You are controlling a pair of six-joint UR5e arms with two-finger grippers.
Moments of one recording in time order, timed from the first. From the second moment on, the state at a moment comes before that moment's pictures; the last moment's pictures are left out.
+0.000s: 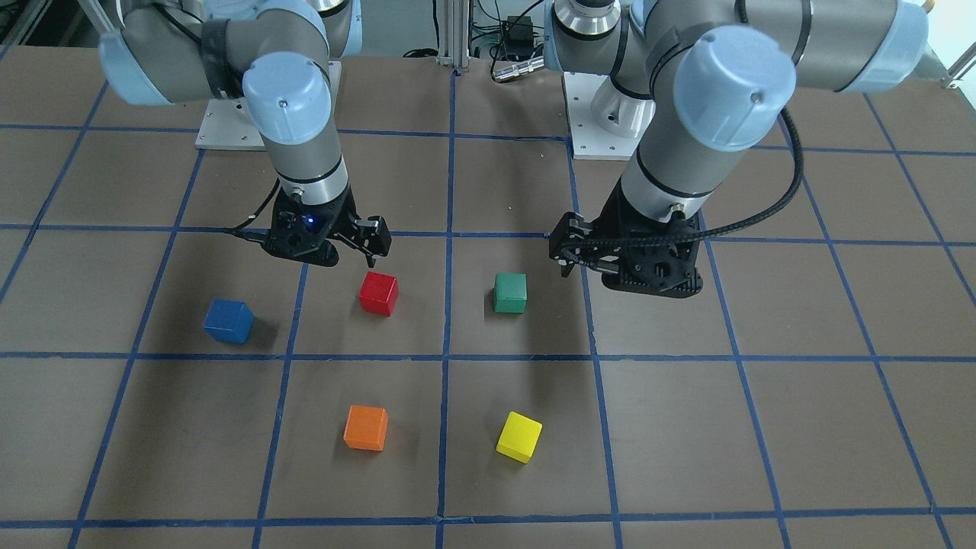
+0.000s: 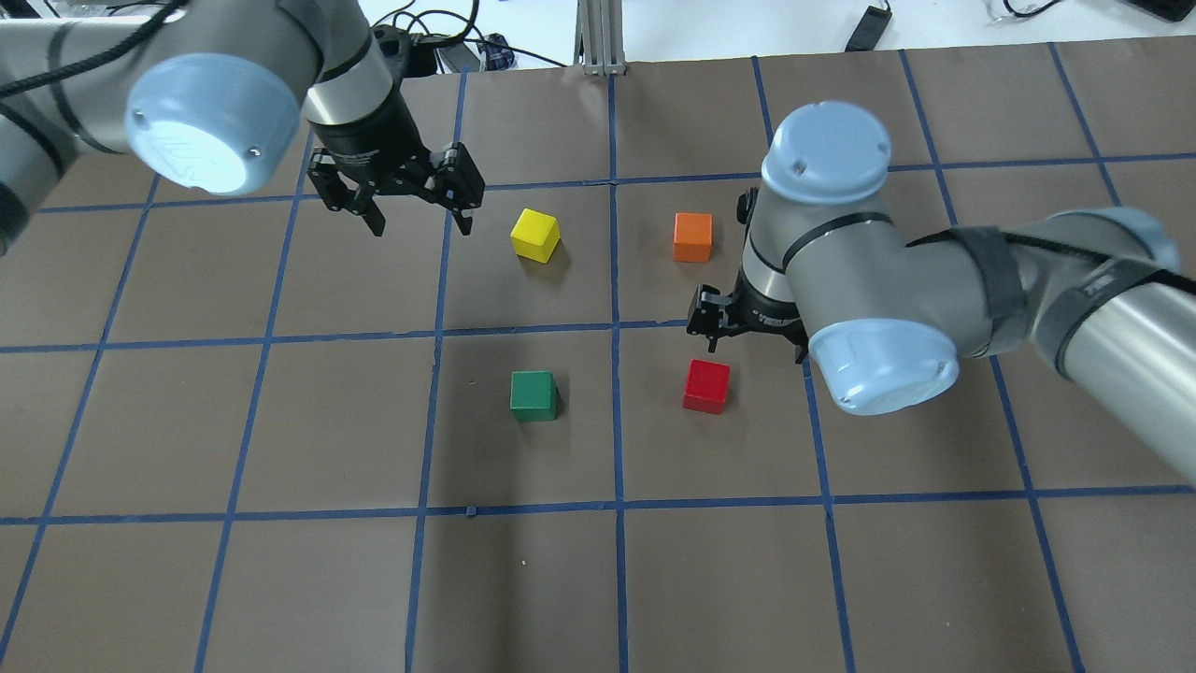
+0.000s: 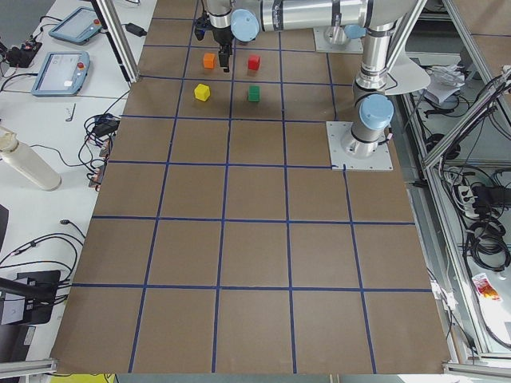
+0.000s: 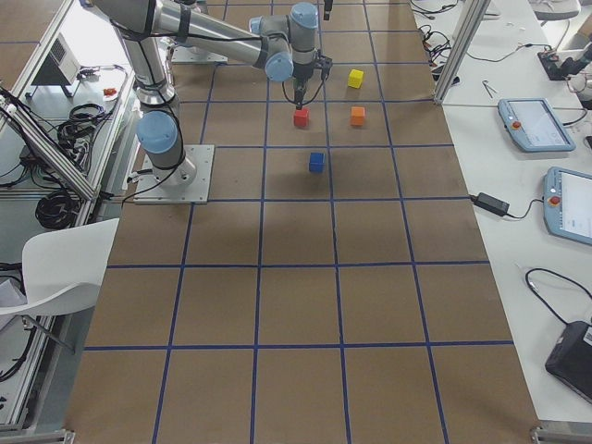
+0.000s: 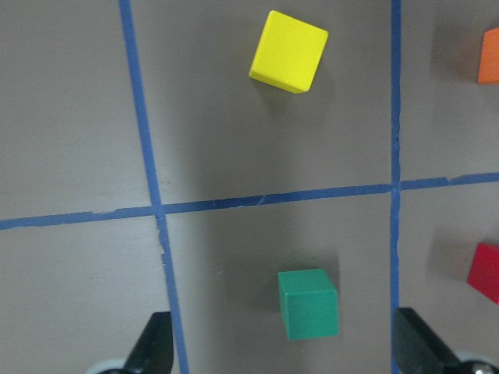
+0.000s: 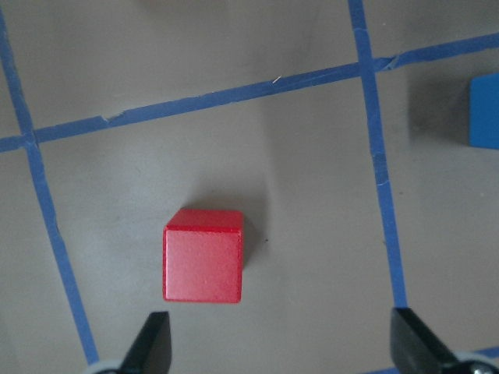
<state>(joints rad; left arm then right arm) -1.63 -1.75 -1.53 -1.48 1.51 0.04 1.76 -1.45 2.01 -2.13 -1.58 0.39</state>
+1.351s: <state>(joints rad) -1.59 -1.62 -1.64 -1.47 1.55 0.08 1.83 -1.29 2.04 -2.37 -1.57 0.48</state>
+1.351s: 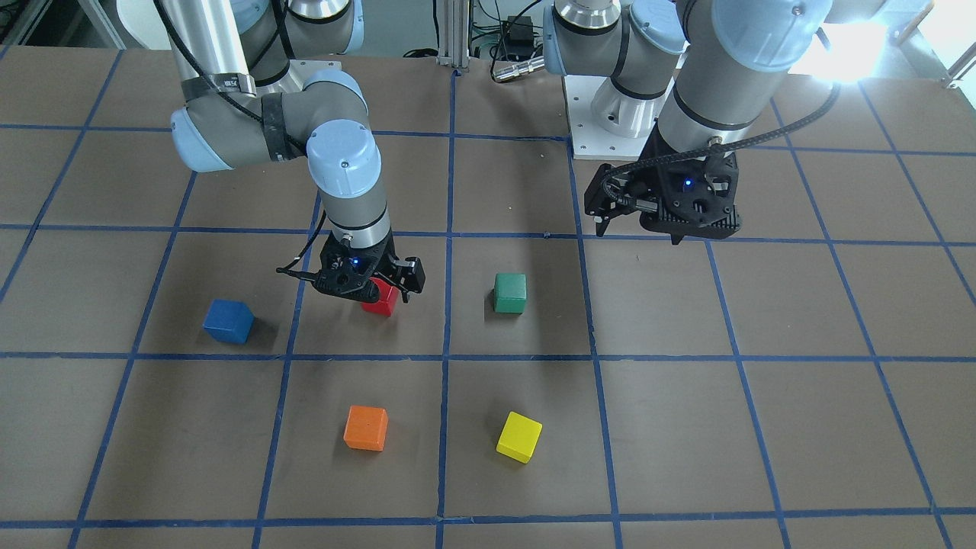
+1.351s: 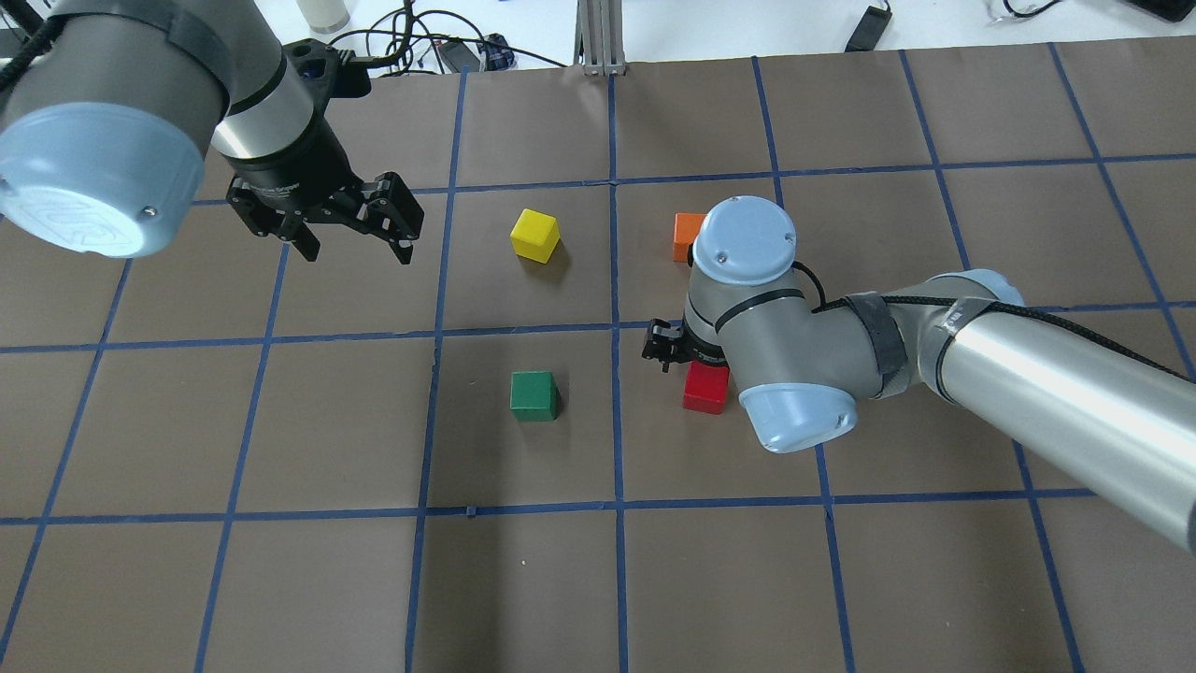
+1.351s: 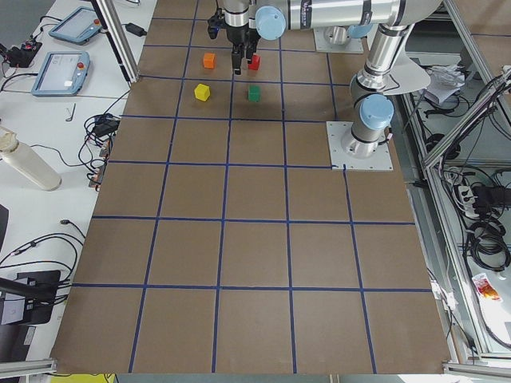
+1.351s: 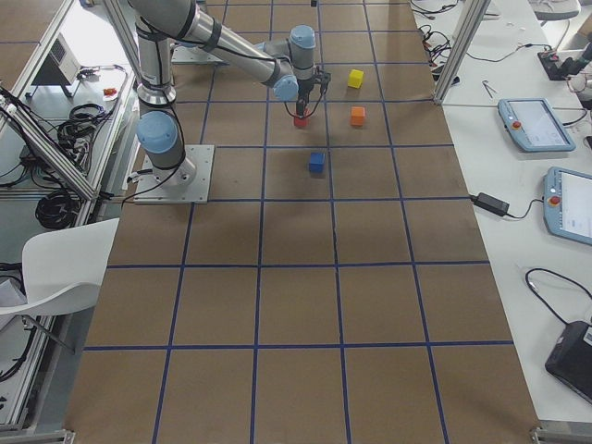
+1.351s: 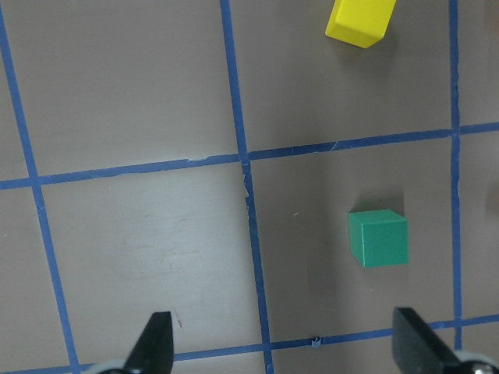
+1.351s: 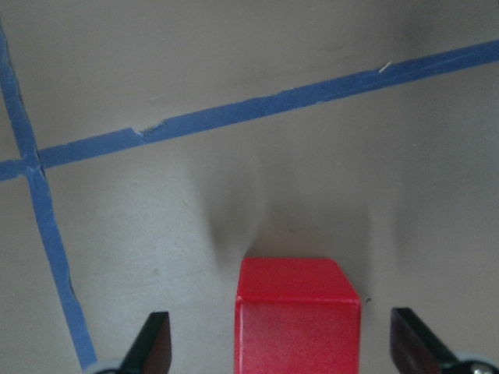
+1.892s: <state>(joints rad) -1.59 -1.62 -1.64 -1.47 1.55 0.08 1.83 -1.27 2.04 -2.36 -1.58 0.46</state>
